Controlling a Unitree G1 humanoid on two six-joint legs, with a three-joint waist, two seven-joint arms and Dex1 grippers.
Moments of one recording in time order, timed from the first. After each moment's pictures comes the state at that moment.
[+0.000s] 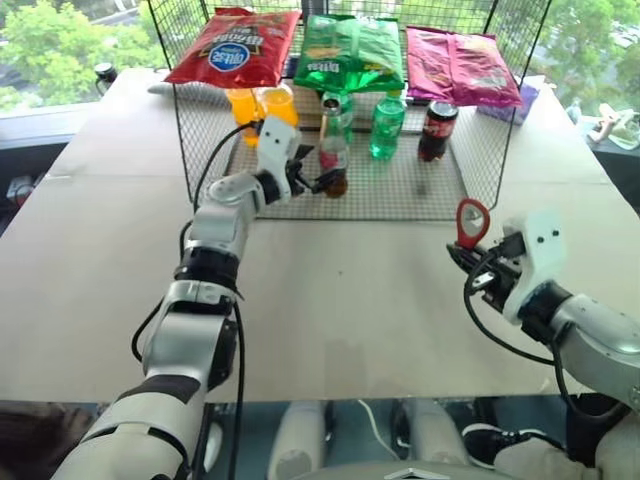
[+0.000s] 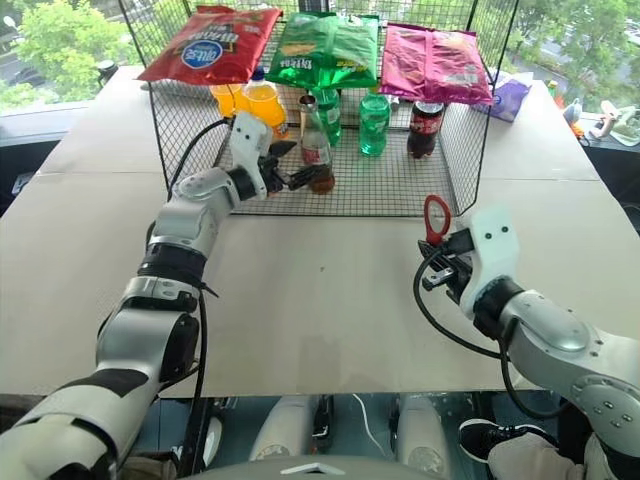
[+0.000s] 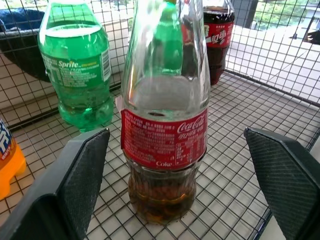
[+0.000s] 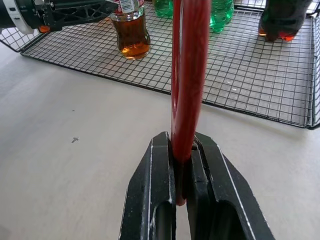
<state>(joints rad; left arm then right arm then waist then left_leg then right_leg) -0.97 0.37 0.00 0.72 -0.20 0.15 -0.75 -0.09 -0.73 -0.14 -0.89 1.24 0.91 -0.34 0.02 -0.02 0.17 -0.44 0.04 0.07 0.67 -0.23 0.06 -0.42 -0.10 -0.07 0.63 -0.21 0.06</state>
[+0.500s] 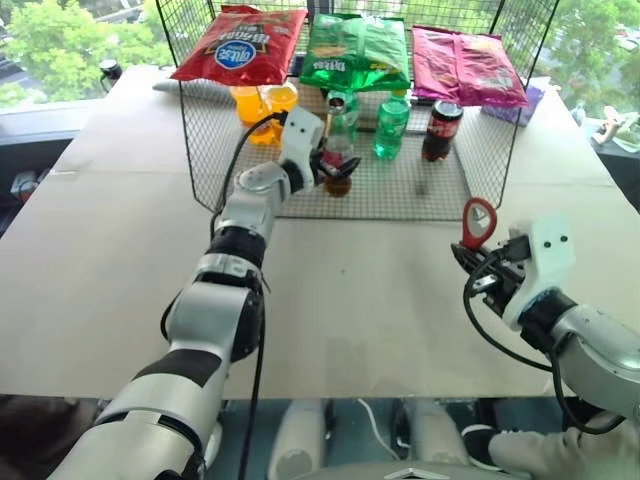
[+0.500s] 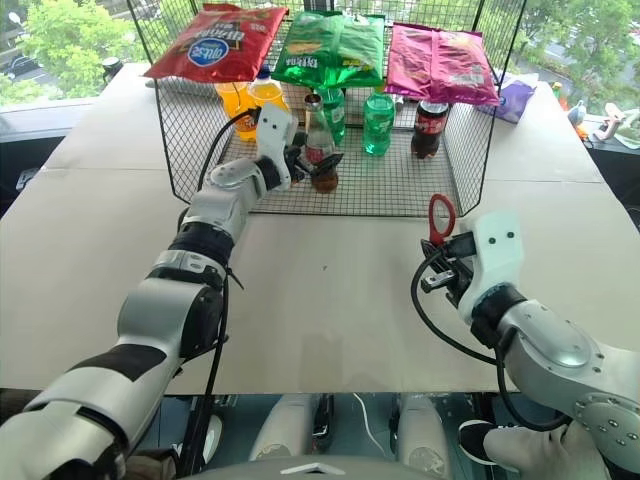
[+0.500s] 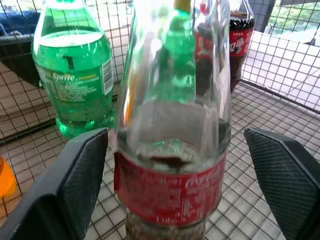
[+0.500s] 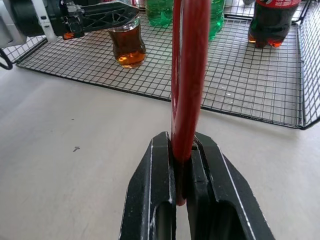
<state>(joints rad) -1.13 0.28 0.01 1.01 -0.14 0.01 -0.64 -0.06 -0.73 -0.13 -0.94 1.28 0.88 -0.45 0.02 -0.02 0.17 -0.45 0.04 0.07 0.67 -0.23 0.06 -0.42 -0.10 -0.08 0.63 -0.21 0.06</state>
